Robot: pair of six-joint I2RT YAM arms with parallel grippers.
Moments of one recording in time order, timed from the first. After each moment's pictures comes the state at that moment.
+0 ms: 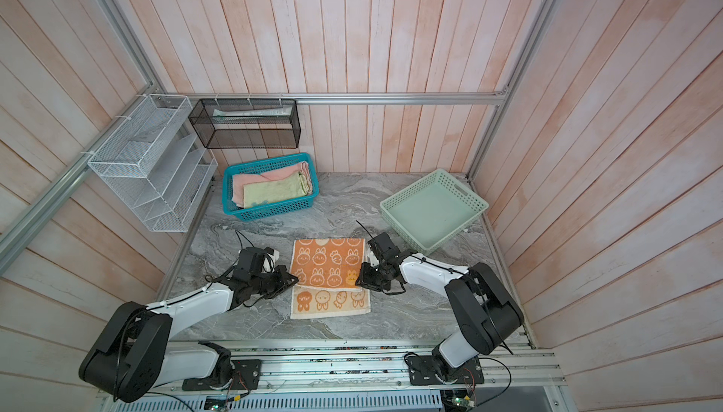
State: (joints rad) left arm -0.34 1.32 0.45 -0.01 0.46 -0.82; right arm 0.61 1.57 0.78 -0.36 -0.40 0.74
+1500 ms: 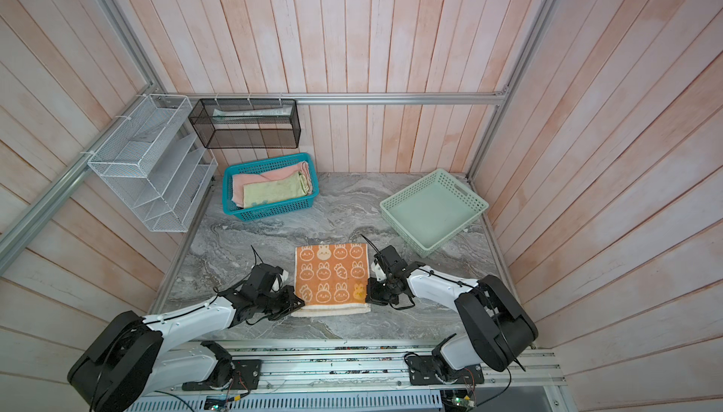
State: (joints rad) left arm -0.55 1.27 0.35 -0.04 0.42 -0.95; right arm 0.61 1.47 0.64 -0.38 -0.42 0.65
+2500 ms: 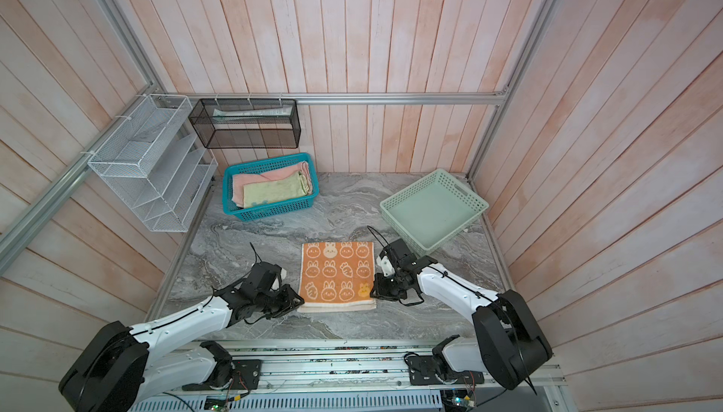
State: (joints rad) left arm -0.57 1.16 0.39 -0.24 0.36 -0.96; right arm 0.54 1.34 0.68 -0.58 -0.42 0.52
